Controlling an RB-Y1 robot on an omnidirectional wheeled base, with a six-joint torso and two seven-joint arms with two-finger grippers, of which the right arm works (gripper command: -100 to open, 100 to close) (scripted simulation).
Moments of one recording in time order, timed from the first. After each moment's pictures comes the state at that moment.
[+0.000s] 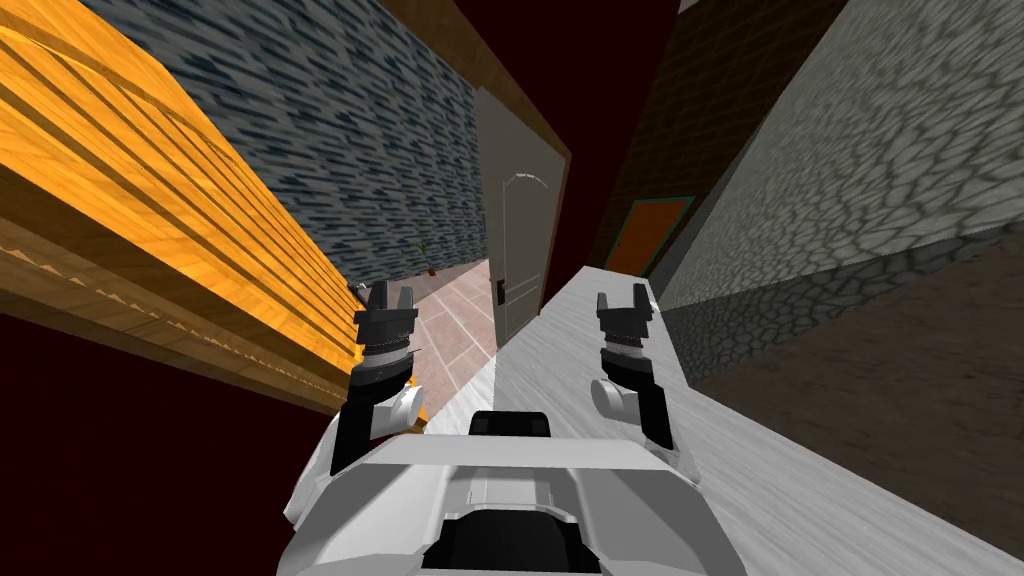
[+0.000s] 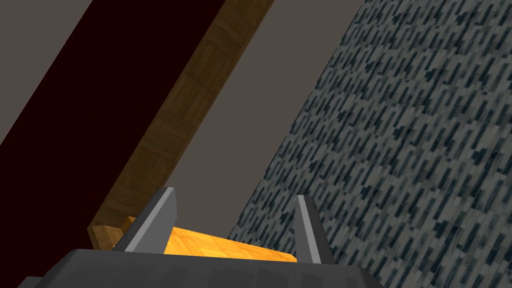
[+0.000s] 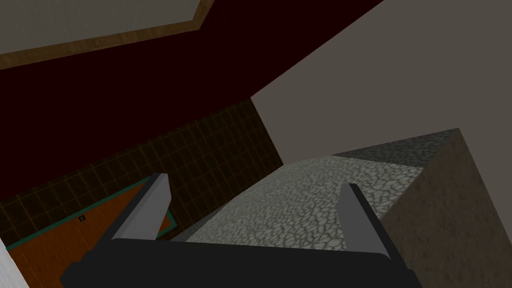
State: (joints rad) arm 0.39 -0.02 -0.06 -2.24 -0.09 -0.45 -0.13
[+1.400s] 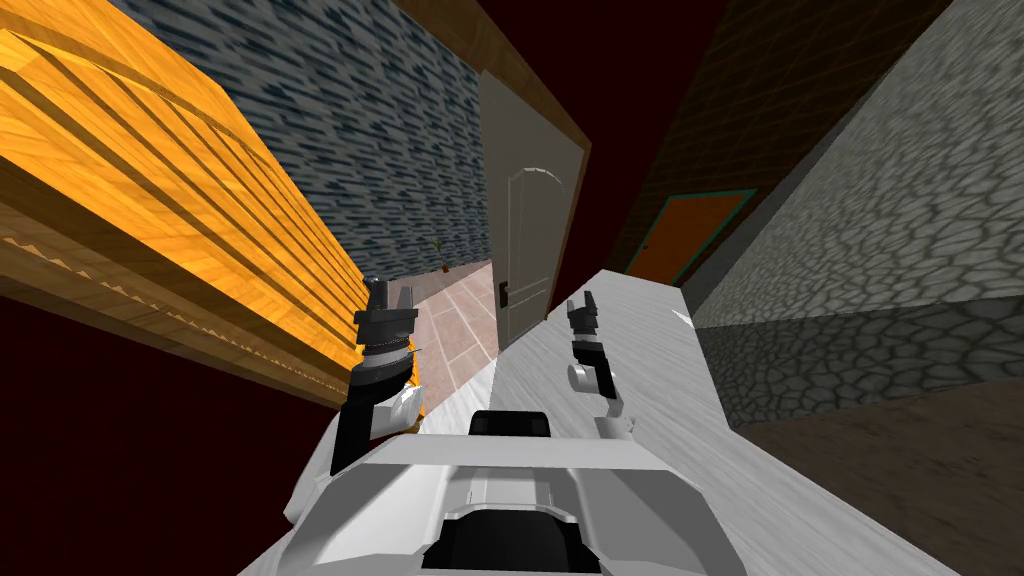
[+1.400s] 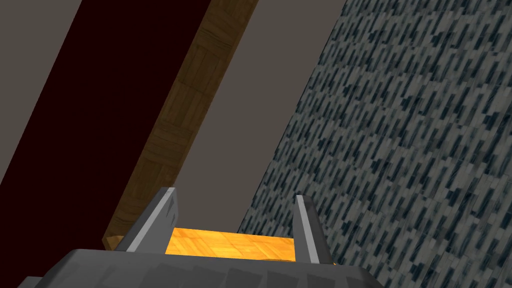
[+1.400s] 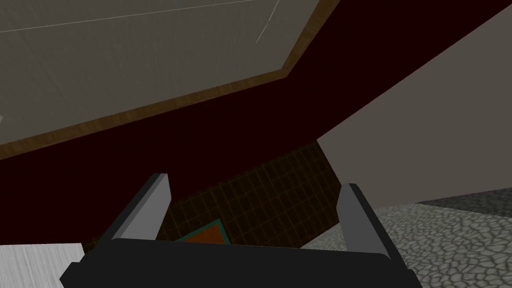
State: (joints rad) arm 0.17 -0.04 -0.01 -1.85 -0.06 -0.47 -0.13
